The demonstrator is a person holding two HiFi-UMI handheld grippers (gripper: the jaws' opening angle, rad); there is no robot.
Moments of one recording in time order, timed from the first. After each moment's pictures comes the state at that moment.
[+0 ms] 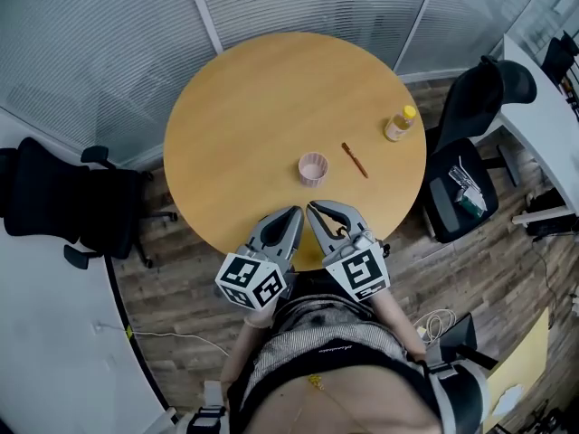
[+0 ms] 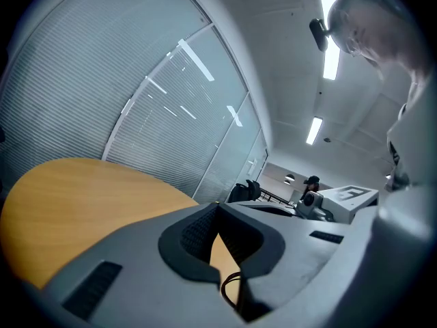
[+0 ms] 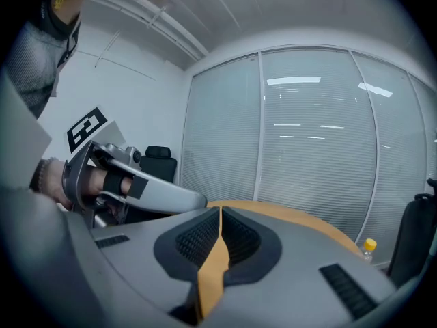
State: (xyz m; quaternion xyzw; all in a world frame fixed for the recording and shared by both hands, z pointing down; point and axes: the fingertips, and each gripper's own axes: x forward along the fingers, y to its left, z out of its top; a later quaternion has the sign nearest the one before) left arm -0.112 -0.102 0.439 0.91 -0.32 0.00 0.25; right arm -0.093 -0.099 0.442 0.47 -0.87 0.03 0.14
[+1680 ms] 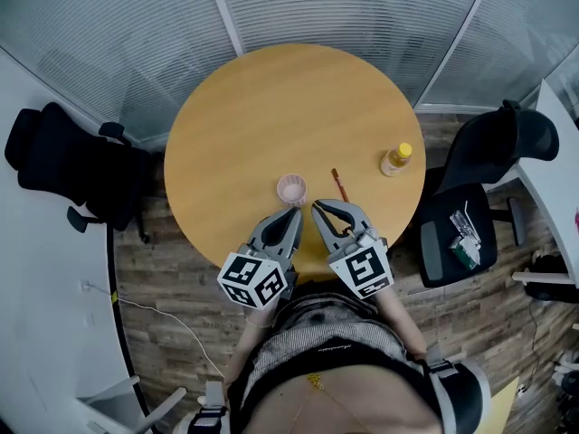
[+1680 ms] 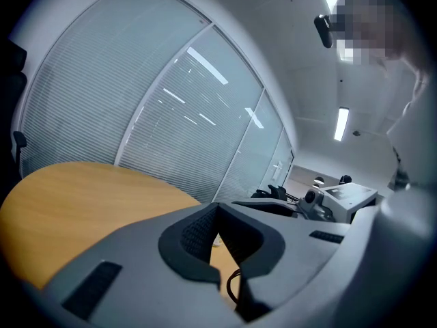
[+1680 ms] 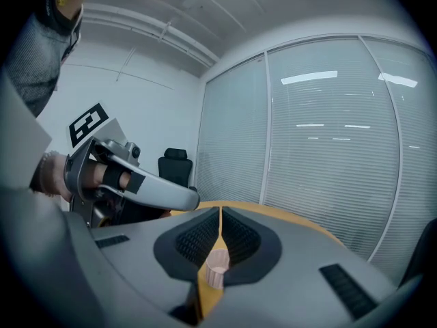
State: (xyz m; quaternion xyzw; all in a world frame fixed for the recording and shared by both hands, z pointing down) left arm -0.003 -0.147 0.436 0.87 -0.43 0.00 0.25; right arm 0.026 -0.152 0.438 0.37 -0.92 0.01 0.14
